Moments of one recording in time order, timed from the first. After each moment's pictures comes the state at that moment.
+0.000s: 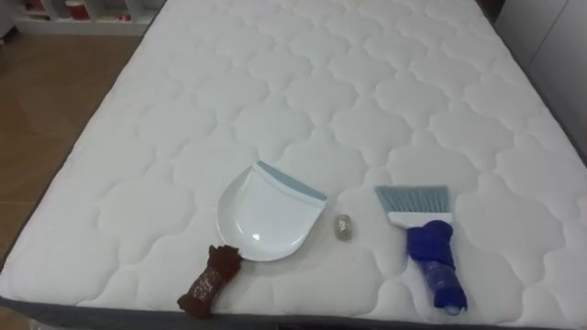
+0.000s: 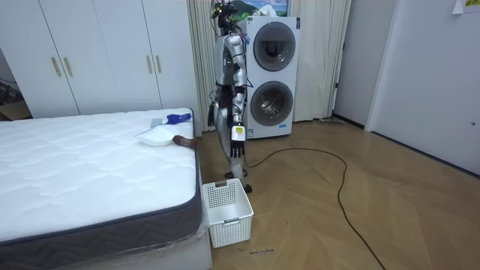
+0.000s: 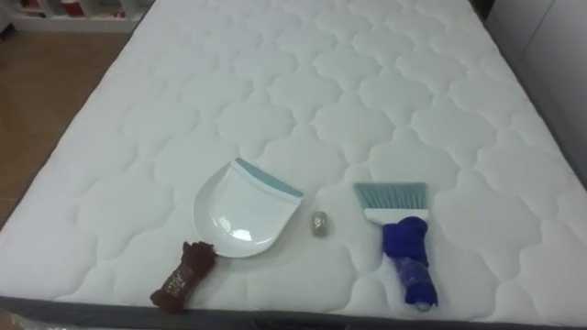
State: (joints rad) left arm 0.23 0.19 0.23 1.02 0.10 0.02 0.28; right arm 0.09 -0.24 0.02 1.24 -0.31 0.02 -0.01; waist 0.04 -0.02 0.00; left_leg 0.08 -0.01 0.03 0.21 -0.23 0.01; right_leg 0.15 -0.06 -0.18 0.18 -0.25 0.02
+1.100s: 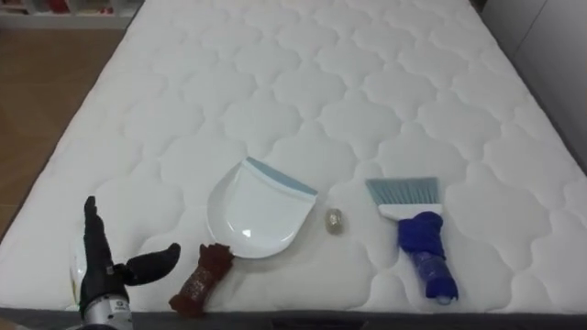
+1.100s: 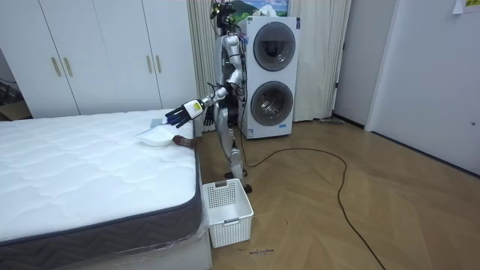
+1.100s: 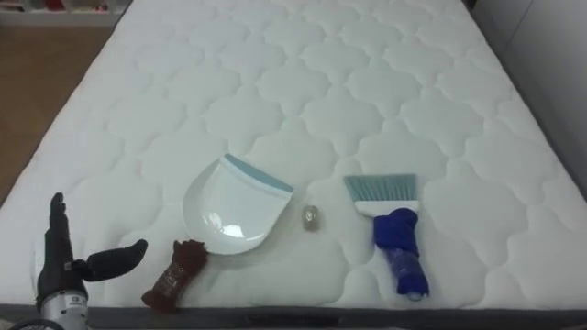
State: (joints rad) left arm 0.15 0.20 0.03 0.49 0.08 -0.24 0.46; right arm 0.11 -0.24 0.02 1.20 -0.13 -0.09 0.05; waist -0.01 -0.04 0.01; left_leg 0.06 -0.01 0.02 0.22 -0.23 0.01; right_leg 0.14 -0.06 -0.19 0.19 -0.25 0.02
